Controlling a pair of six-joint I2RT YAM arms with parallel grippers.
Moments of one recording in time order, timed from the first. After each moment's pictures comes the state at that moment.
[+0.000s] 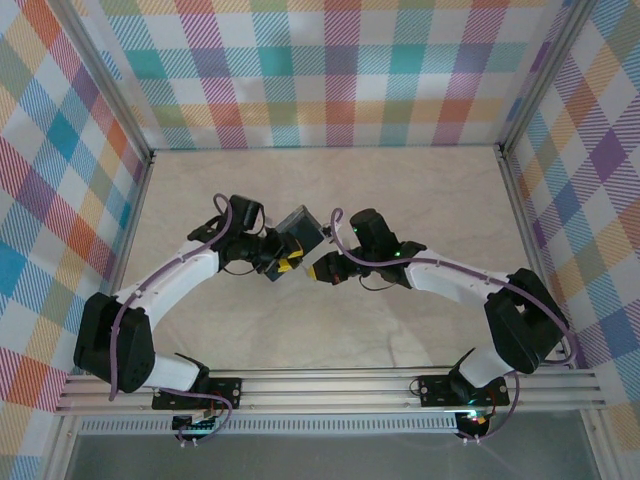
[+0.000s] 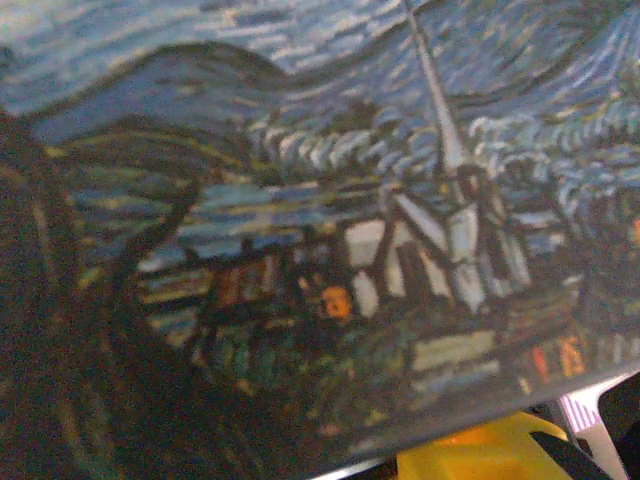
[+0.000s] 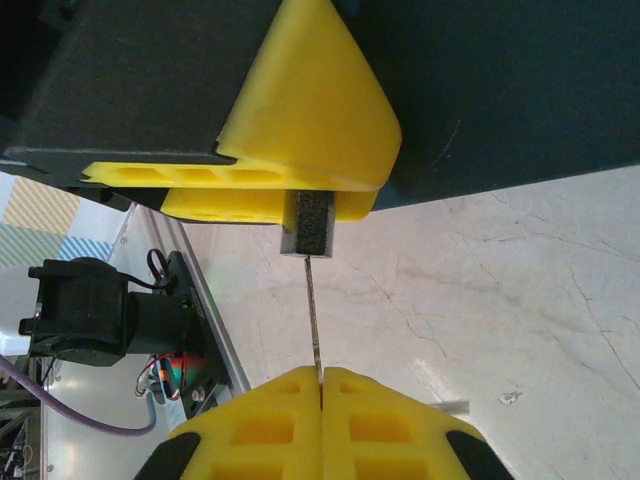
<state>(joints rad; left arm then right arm) -0.41 1.39 0.98 -0.52 0.56 -1.10 0.74 1.51 0.92 -0.09 -0.65 0.46</state>
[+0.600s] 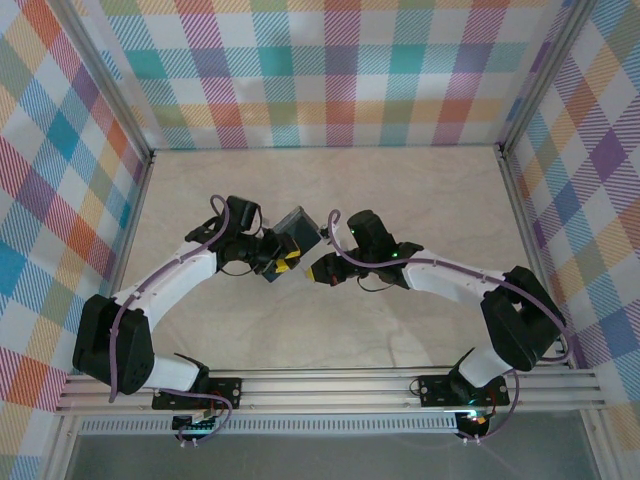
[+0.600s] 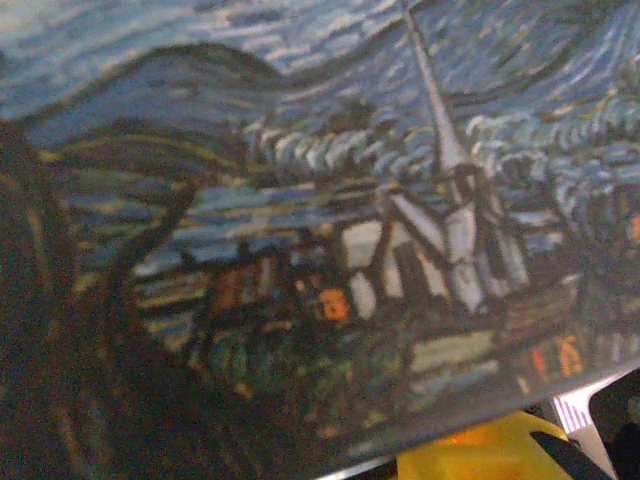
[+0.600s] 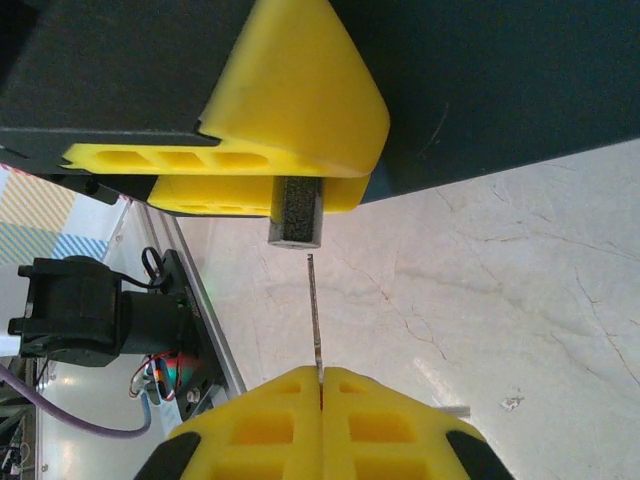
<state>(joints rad) -0.39 1.38 0.97 -0.53 0.56 -1.10 0.75 1.53 0.92 -0.08 -0.64 0.46</state>
